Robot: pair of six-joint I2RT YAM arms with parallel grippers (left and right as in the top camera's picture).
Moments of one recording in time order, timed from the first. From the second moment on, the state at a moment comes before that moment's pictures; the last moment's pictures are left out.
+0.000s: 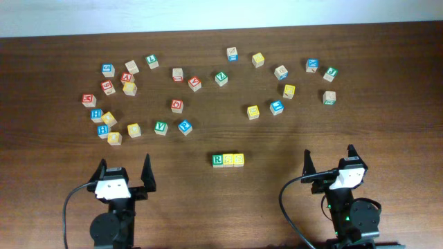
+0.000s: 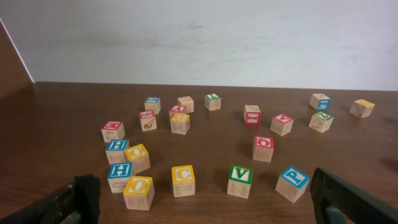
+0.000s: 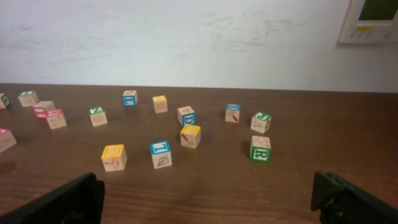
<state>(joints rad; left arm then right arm) 0.03 0.01 0.01 -0.08 -0.04 -0.02 0.06 0.01 0.01 -0.08 0.00 0.02</state>
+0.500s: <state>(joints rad) 0.03 0.01 0.01 -0.08 -0.03 -0.02 0.06 0.01 0.01 -0.08 0.00 0.02</state>
